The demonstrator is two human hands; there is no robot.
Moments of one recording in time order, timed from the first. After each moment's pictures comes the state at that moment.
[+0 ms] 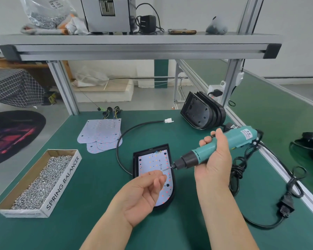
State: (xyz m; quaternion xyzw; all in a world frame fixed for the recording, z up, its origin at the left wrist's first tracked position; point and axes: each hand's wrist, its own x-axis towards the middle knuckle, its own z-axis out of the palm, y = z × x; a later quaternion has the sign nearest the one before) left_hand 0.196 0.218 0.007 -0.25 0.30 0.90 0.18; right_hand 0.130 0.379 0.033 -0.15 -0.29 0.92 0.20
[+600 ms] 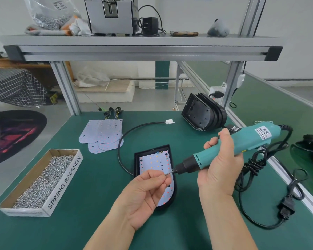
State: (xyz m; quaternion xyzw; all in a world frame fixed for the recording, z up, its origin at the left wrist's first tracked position) left_hand 0.203 0.221 0.006 -0.16 0.38 0.90 0.16; right_hand 0.154 0.373 0.051 -0.12 -0.36 0.88 0.30
